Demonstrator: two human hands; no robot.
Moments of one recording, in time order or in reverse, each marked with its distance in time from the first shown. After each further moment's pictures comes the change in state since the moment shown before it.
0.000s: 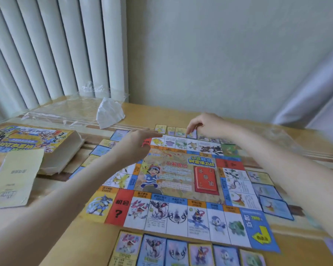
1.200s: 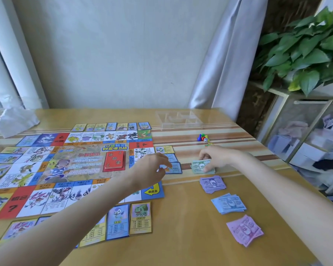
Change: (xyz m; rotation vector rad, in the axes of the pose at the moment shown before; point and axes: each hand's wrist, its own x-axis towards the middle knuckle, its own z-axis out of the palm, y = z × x) left_hand -0.030 0.208 0.146 0.067 -0.319 0.362; right_hand -0.243 0.188 0.006 -0.051 -0.186 0.465
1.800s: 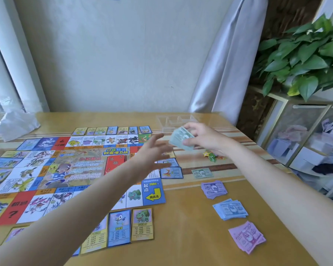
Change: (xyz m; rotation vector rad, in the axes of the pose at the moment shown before) left_hand 0.023 0.006 -0.019 -1.246 0.135 -0.353; right_hand -0.009 -0.057 -0.039 0.785 0.214 -0.228
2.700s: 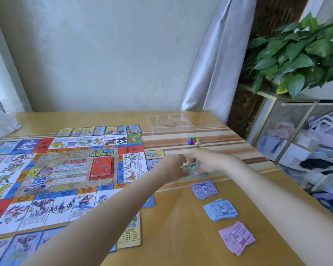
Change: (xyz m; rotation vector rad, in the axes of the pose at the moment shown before) left_hand 0.043 -0.032 0.062 1.106 -0.151 0.209; right_hand -0.007 0.062 -0.009 -0.853 -0.223 0.227
